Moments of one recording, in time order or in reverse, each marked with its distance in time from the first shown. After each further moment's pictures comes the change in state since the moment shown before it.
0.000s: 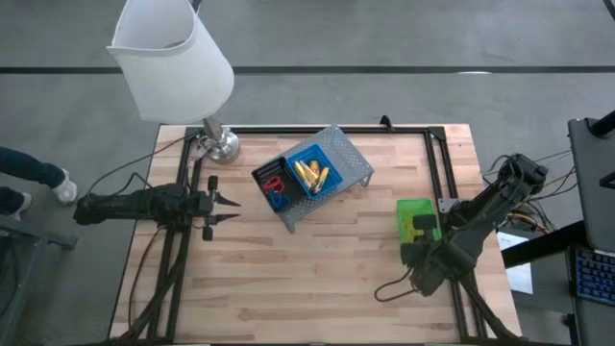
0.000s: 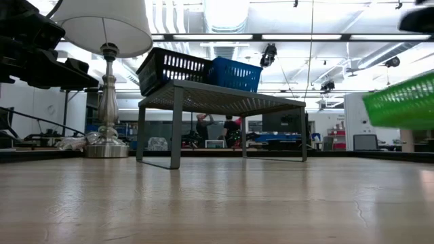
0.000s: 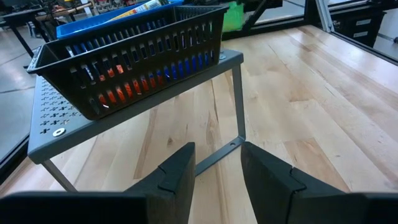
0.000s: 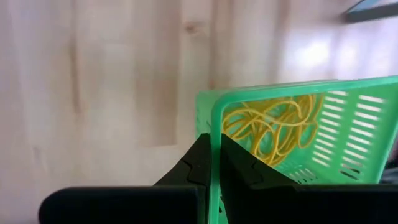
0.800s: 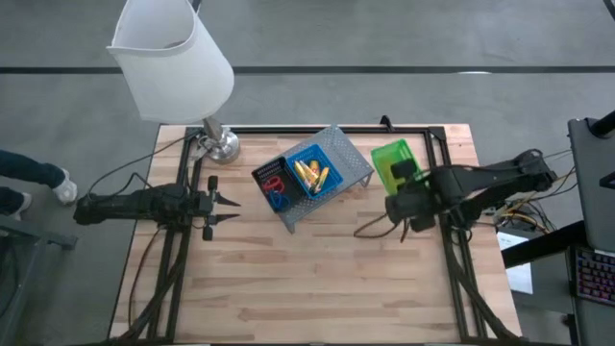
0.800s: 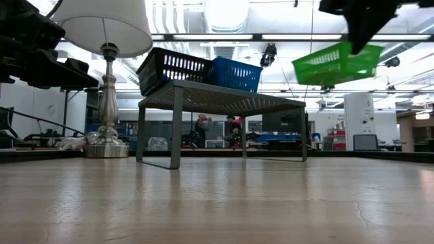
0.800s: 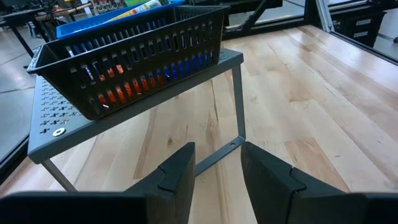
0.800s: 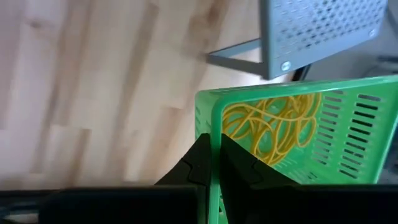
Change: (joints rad) left arm 0.000 0.000 0.000 0.000 0.000 0.000; right arm -0.550 -0.094 0.267 -0.171 0.183 -0.883
